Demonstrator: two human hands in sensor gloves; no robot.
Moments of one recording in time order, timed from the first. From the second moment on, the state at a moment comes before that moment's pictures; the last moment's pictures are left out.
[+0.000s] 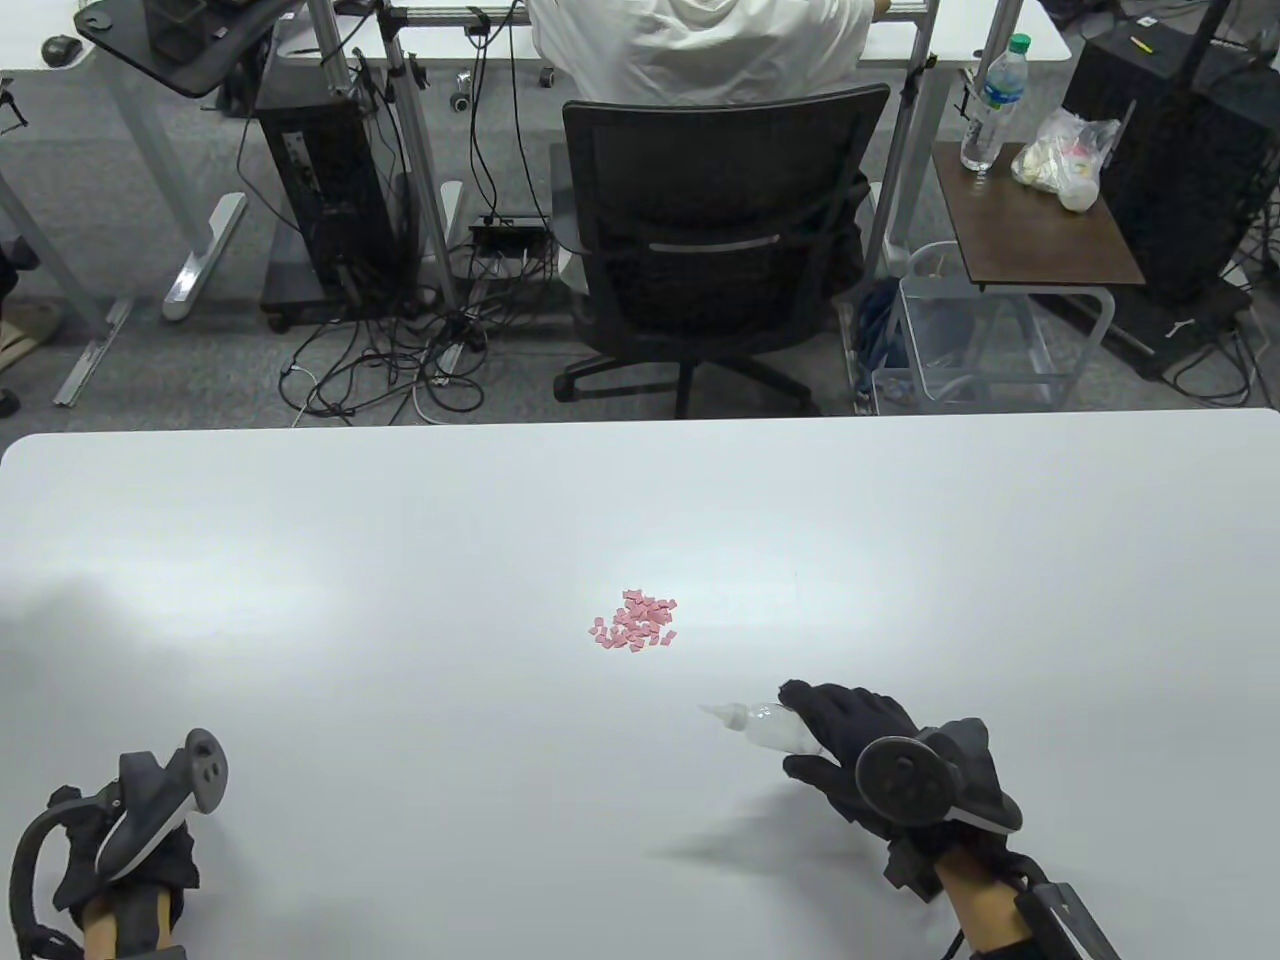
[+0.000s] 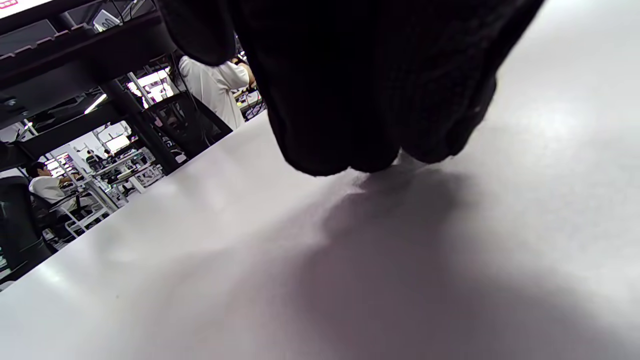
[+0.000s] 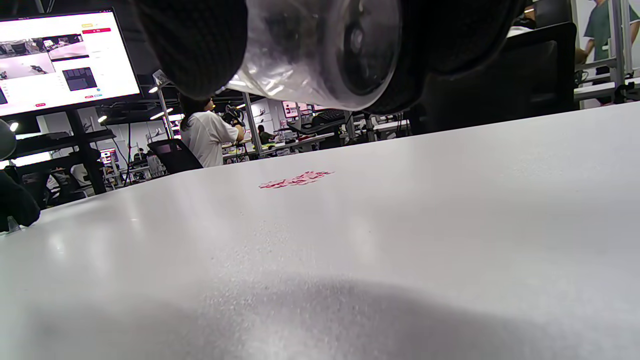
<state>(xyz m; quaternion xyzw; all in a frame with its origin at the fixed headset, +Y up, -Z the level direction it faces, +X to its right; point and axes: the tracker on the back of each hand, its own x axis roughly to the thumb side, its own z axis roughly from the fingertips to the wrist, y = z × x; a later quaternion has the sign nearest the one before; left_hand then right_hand) -0.433 -0.750 -0.274 -0.16 0.21 -0.19 0.95 0.183 -0.727 -0.284 0.26 -0.06 0.95 0.14</state>
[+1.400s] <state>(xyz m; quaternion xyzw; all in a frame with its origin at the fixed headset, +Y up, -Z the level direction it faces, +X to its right) -0.232 -0.705 -0.292 0.06 -0.01 0.03 1.00 0.203 -0.704 -0.299 0.13 -0.13 0.98 0.12</state>
